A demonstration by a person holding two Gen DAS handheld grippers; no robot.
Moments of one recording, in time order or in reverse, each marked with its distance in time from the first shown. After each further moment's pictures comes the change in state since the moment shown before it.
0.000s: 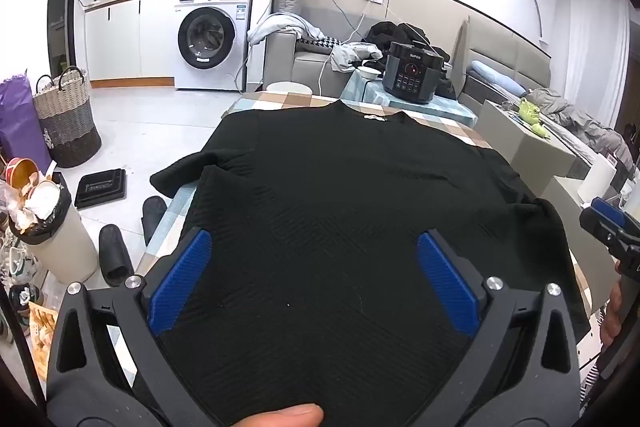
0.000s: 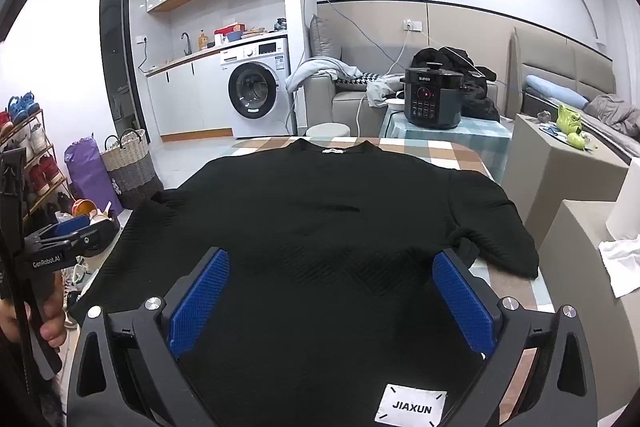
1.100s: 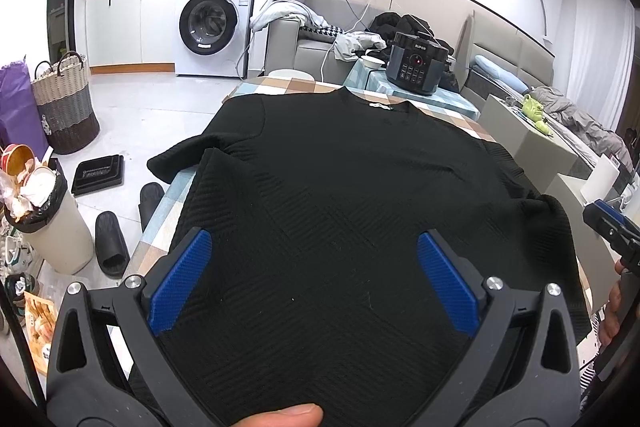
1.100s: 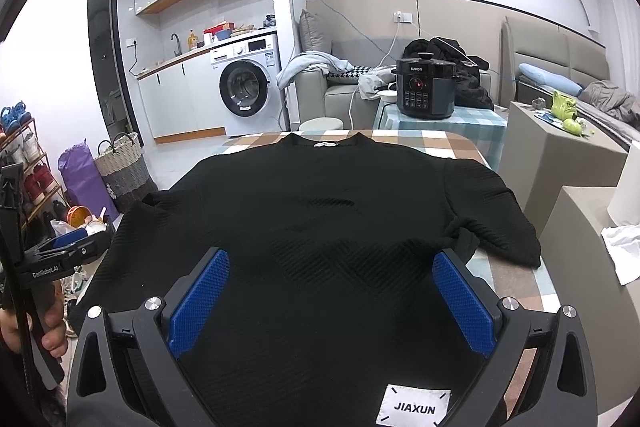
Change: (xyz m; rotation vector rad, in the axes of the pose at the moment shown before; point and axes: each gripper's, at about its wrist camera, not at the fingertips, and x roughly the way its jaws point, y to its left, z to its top) left arm 0.021 0.029 0.000 -0.043 0.043 -0.018; right arm 0.010 -0.009 -0.001 0.046 0.014 -0.016
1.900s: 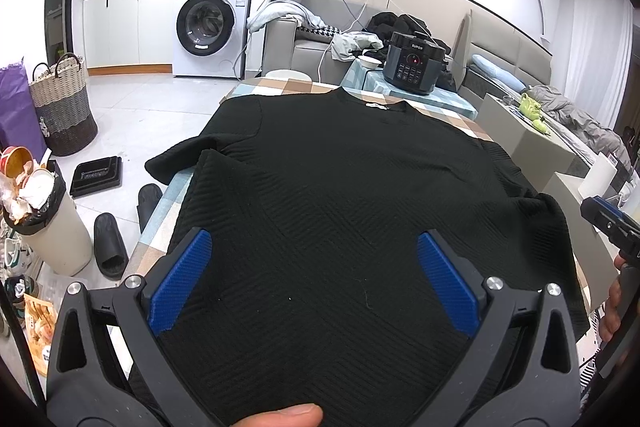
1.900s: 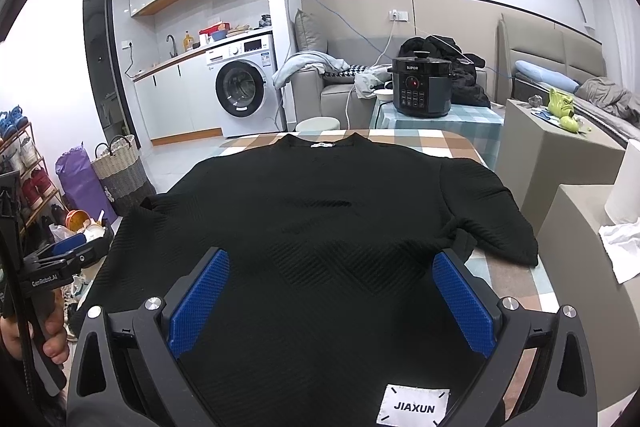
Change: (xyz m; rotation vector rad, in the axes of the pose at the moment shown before) left arm 0.004 -0.003 -0.002 0.003 0.002 -0.006; right arm -0.001 0.001 0.000 0.012 0.007 -0.007
